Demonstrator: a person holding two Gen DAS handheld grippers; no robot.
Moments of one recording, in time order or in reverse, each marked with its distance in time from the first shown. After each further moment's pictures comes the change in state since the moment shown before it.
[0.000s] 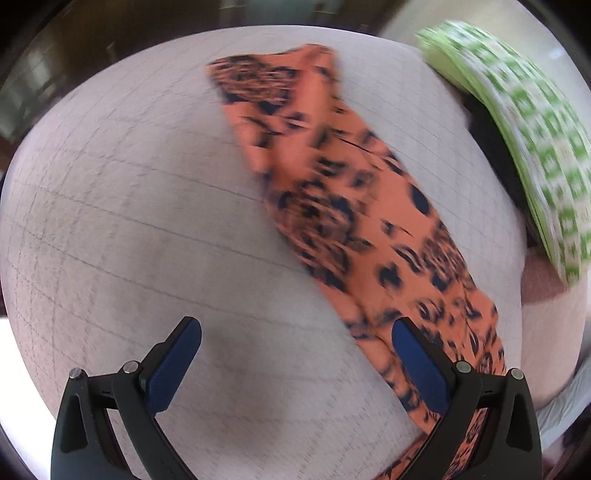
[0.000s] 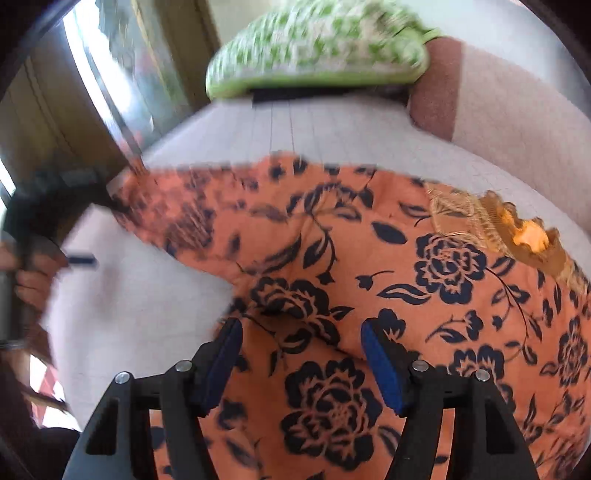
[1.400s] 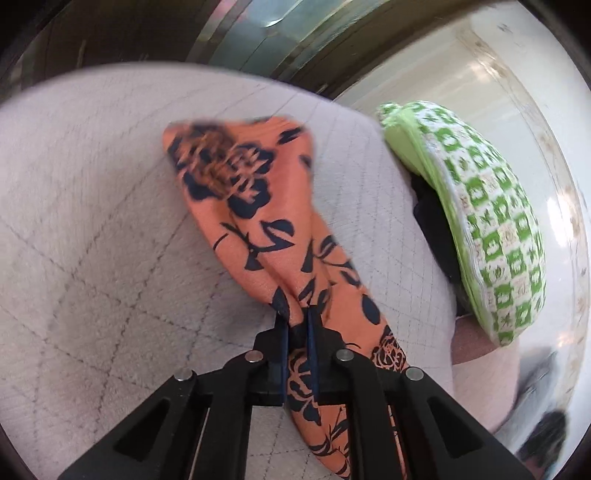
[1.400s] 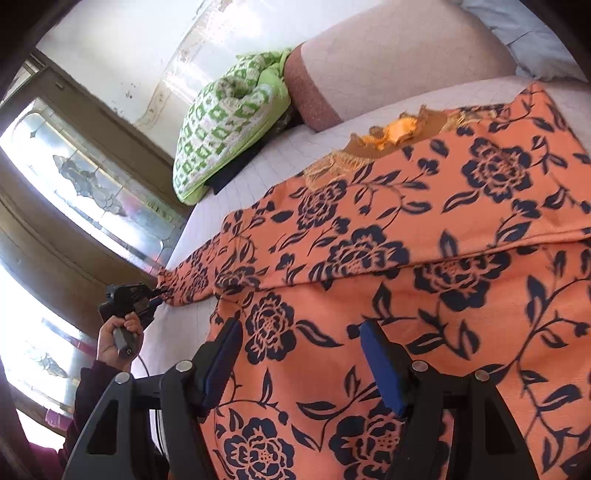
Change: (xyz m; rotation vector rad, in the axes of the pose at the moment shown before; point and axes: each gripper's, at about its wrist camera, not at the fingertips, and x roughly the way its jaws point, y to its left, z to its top) left arm 0.008 0.010 0.042 0.009 -0.254 -0.355; right arm -0.080 -0.121 -0.098 0.473 -0.174 0.147
